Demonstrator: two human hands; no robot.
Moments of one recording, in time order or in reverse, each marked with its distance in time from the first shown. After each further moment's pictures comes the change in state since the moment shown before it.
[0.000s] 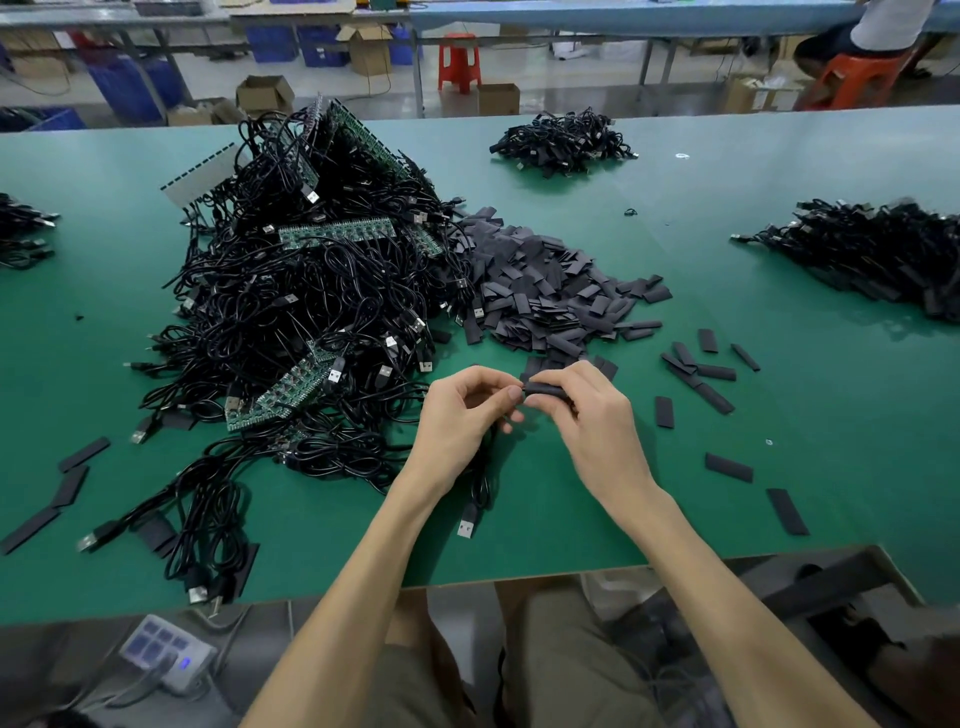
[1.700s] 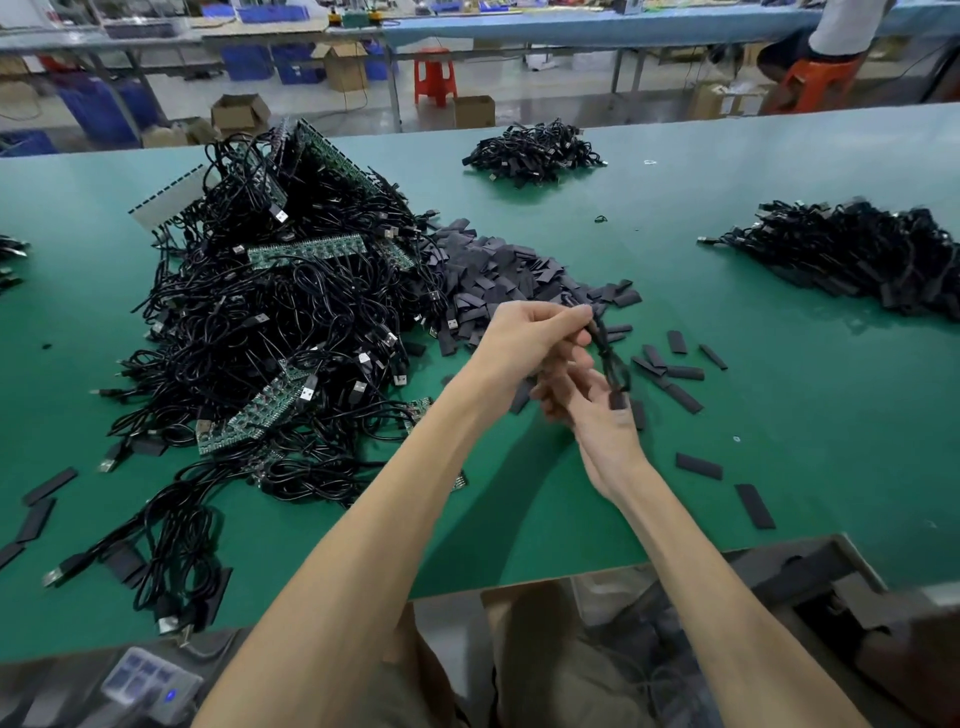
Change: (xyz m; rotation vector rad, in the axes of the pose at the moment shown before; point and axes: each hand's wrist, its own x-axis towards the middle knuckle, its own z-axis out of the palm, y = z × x) left_hand 0.060 0.077 0.078 -0.041 -0.209 -0.223; right_hand 0.013 0.018 -0.005 0.927 0.120 0.643
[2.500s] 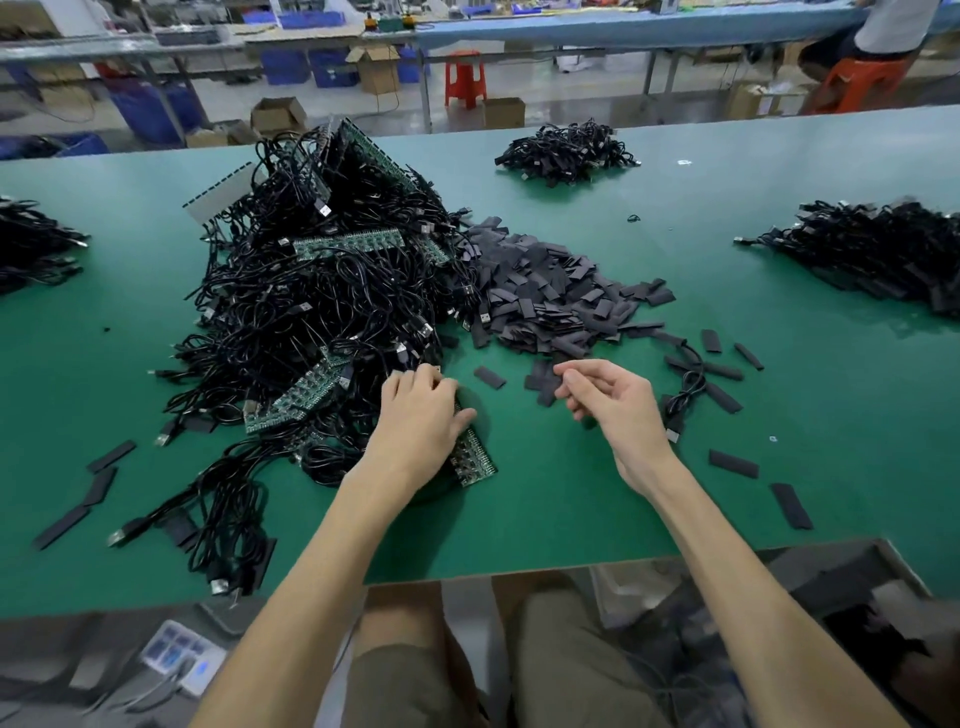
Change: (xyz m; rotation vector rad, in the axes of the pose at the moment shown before) left_hand -0.076 -0.062 -0.107 1.475 0.255 -0.009; right_hand 0.002 0.006 -0.007 -0.193 -0.132 -0.064
